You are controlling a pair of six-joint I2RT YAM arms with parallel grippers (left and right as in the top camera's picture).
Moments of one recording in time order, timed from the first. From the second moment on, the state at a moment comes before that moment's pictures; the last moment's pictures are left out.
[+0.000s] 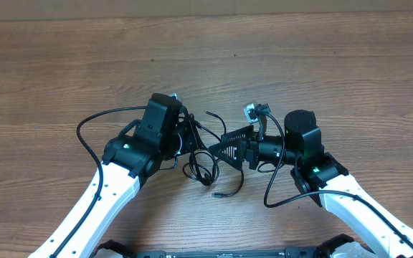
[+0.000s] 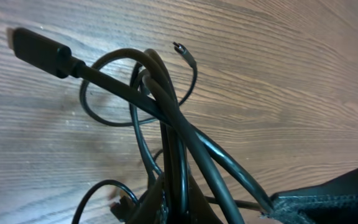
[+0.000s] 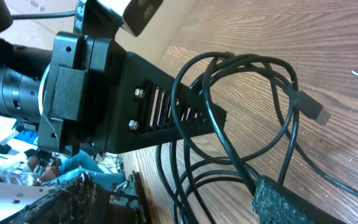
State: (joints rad) left arm -0.46 1.29 0.98 -0.62 0.20 -0.77; right arm 0.43 1.27 0.60 0.27 -0.87 0.54
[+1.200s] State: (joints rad) left arm -0.50 1.29 0.98 -0.60 0.41 -0.90; right arm 0.45 1.27 0.60 0.20 -0.68 0.28
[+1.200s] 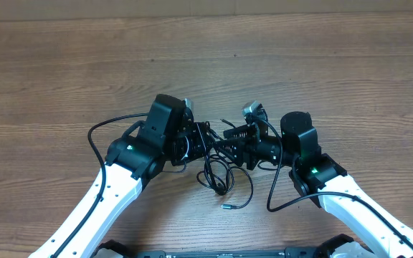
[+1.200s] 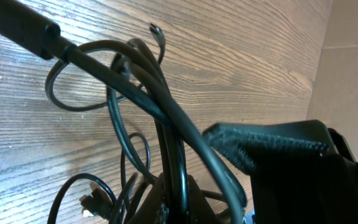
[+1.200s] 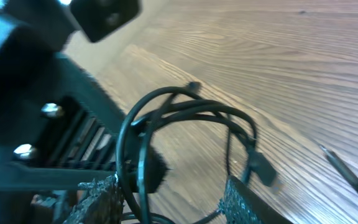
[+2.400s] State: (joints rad) left arm -0.49 1.29 0.99 -0.88 0.09 -0.98; right arm 0.45 1.23 0.60 0.23 -0.65 0.43
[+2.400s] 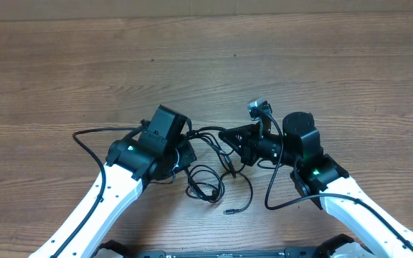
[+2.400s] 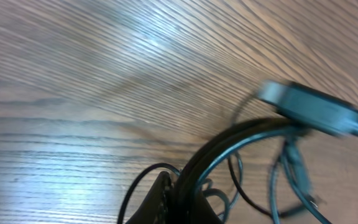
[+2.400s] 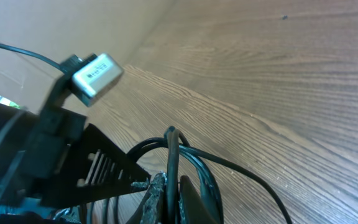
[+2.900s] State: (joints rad) left arm -0.49 1.29 0.99 -0.96 -0.05 -1.02; right arm 0.45 1.13 0.60 0.24 -0.65 0.46
